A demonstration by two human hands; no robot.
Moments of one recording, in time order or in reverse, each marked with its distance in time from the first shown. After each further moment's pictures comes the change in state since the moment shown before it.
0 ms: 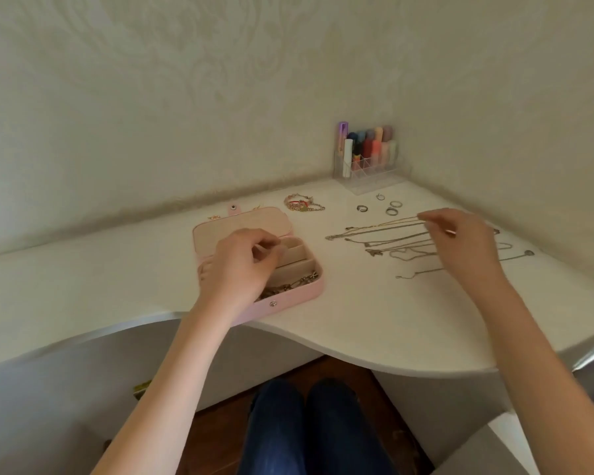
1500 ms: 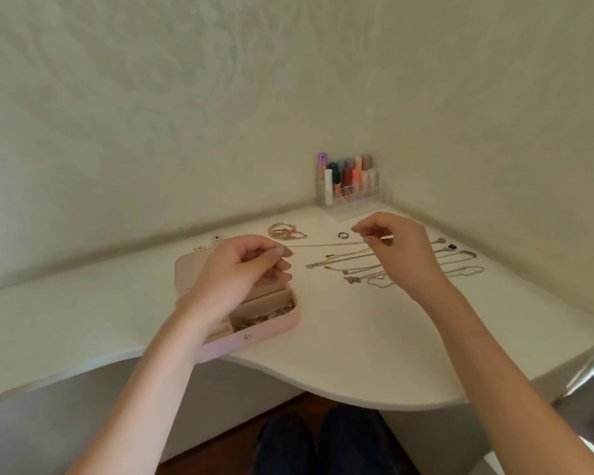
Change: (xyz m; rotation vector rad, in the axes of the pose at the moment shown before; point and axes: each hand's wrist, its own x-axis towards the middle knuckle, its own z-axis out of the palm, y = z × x) left_hand 0.012 0.053 -0.006 -0.573 -0.205 -0.109; right_hand 0.016 -0.037 0.006 0.240 -0.149 -0.111
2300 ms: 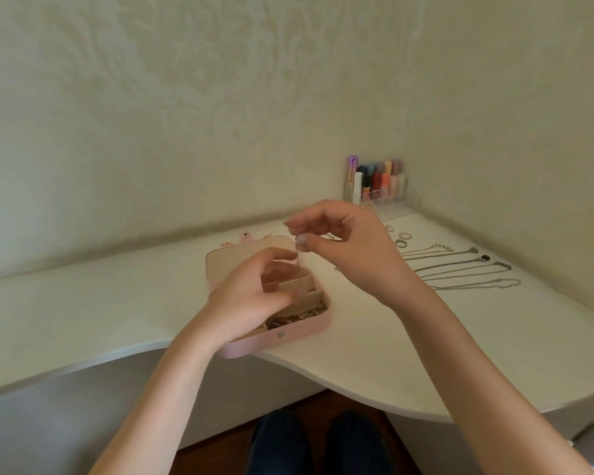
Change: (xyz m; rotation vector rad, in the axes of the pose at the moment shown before) left_hand -0.018 -0.021 -0.030 0.237 -0.052 -0.013; right_hand -0.017 -0.108 0.049 0.435 -0.318 -0.197
